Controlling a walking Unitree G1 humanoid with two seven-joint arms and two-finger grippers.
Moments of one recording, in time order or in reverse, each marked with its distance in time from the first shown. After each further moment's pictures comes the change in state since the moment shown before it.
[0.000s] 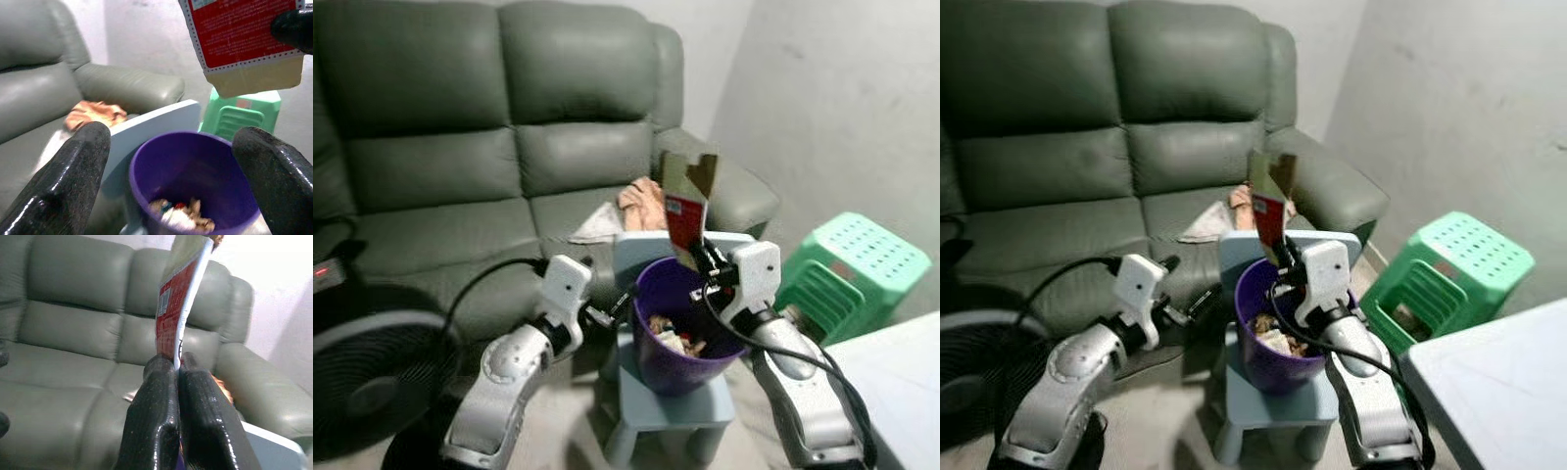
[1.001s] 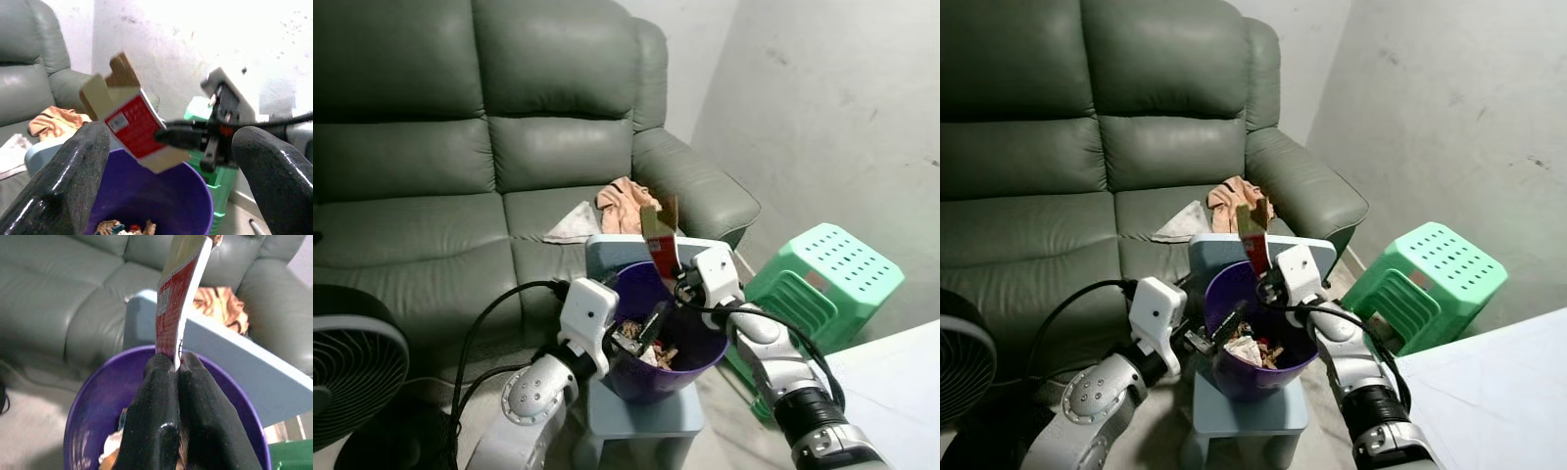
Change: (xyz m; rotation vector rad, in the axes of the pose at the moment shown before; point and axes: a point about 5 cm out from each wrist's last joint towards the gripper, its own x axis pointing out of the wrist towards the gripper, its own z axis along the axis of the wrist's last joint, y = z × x) left arm -0.016 -0.048 0.007 -0.082 -0.055 -0.037; right arm 0.036 -0.008 -0.074 -0.059 0.375 0.117
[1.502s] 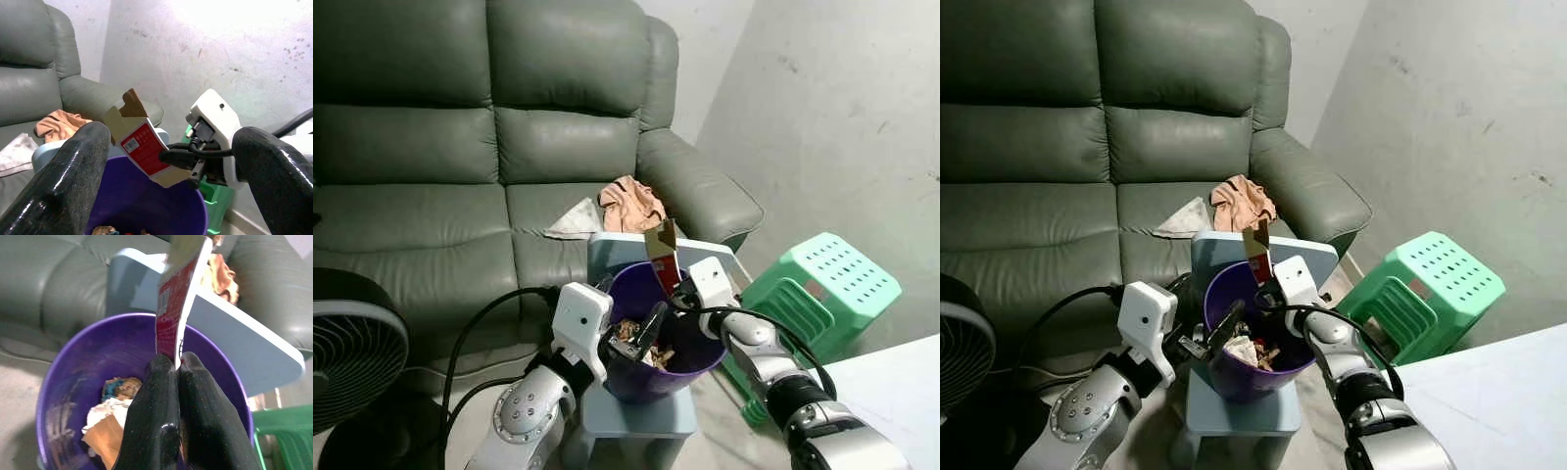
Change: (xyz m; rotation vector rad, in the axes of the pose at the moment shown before) left arm -0.012 -0.006 0.013 -0.033 -0.040 0.032; right arm 0.009 -0.007 -0.013 -0.002 0.119 -0.080
